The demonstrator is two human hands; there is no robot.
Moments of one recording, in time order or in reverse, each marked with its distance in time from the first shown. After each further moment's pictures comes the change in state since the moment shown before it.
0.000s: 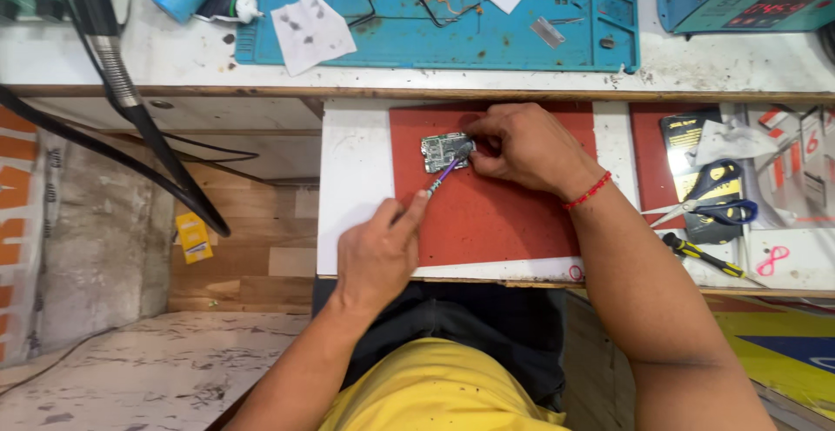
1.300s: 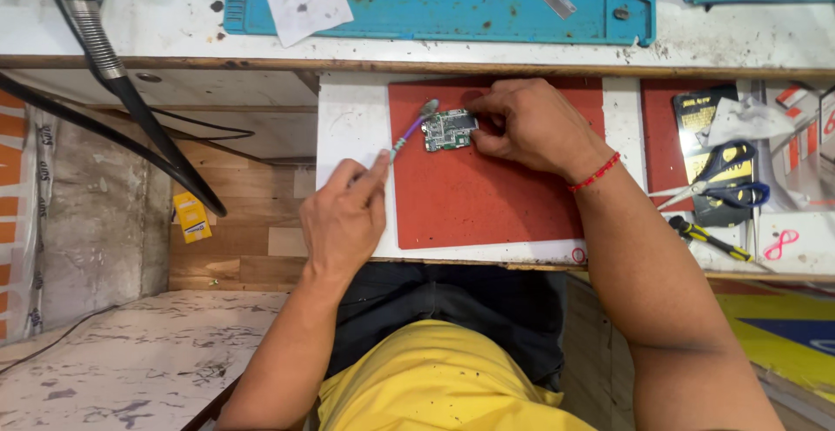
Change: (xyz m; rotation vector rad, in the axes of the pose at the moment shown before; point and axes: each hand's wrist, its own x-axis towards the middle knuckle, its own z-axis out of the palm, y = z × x) left_hand 0.003 -0.021 -0.008 0.049 0.005 -0.013; right_hand -0.001 0.002 -0.002 -0.025 0.024 -0.092
